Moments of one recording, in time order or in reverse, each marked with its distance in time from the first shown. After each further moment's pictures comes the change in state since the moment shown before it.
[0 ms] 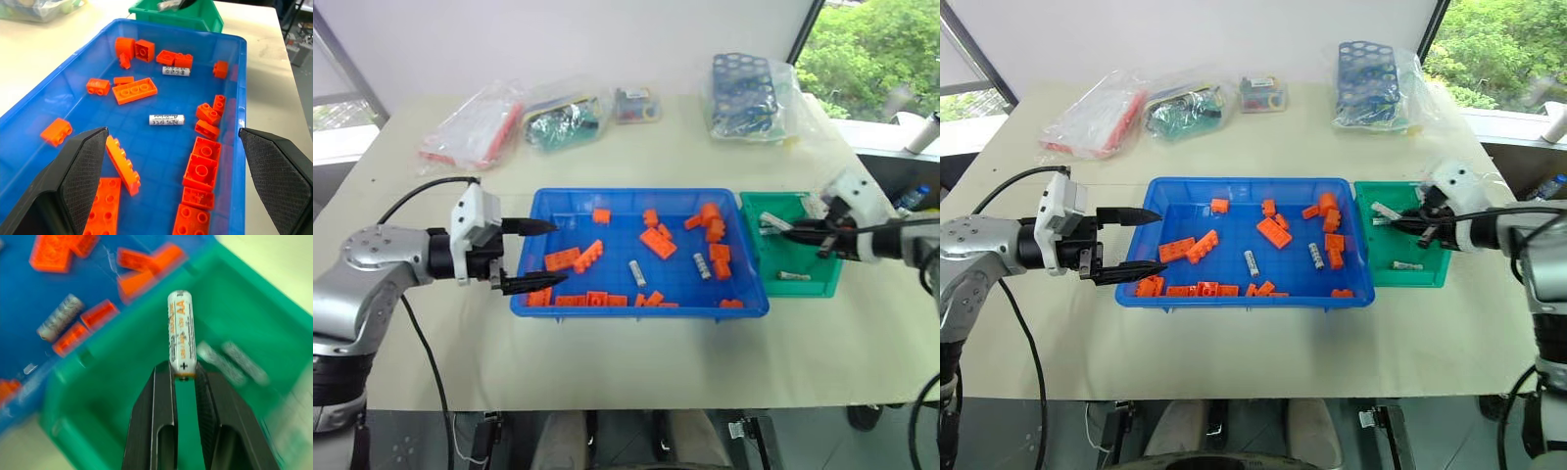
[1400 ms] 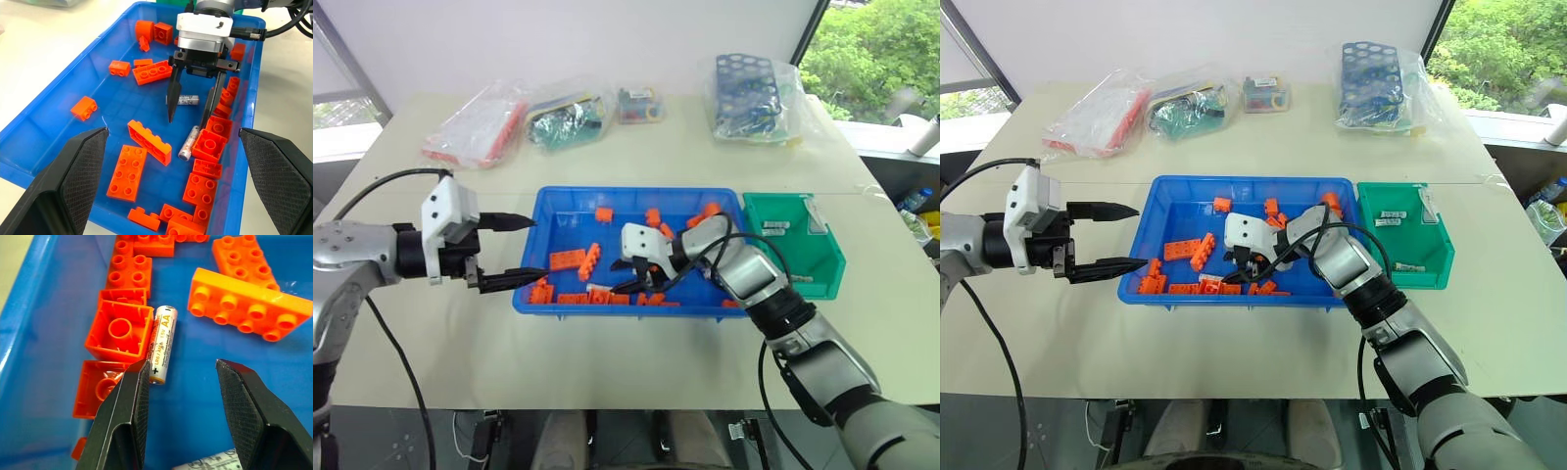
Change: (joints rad) left arm 0.065 0.114 0.112 -0.055 -0.024 0.048 0.025; right arm -0.357 0.603 0.677 0.227 -0.216 -0.330 0.135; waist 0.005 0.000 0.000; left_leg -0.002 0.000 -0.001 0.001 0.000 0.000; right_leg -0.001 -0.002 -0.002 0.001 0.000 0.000
